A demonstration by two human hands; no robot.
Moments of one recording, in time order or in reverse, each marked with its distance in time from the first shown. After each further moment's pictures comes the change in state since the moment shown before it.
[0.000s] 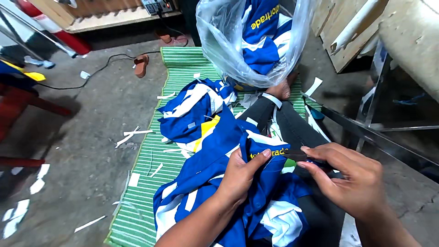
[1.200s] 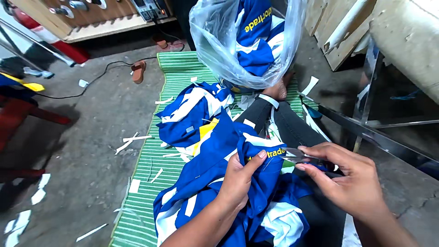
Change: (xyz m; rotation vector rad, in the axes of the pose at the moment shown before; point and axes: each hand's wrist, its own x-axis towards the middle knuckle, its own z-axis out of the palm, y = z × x) left_hand 0.000 -0.008 0.002 -0.046 0.050 0.005; right_hand -0.004 -0.001 0.000 0.225 -0.009 0.121
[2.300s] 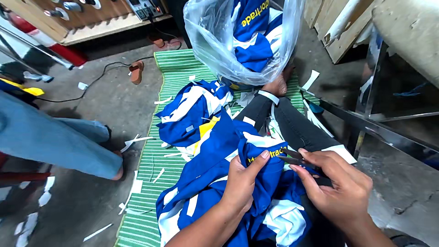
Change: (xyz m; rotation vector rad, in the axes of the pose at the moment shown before) left_hand -0.003 -0.008 0.005 -0.008 0.043 0.006; right_hand -0.022 -0.012 0.028 -0.239 0.200 -0.003
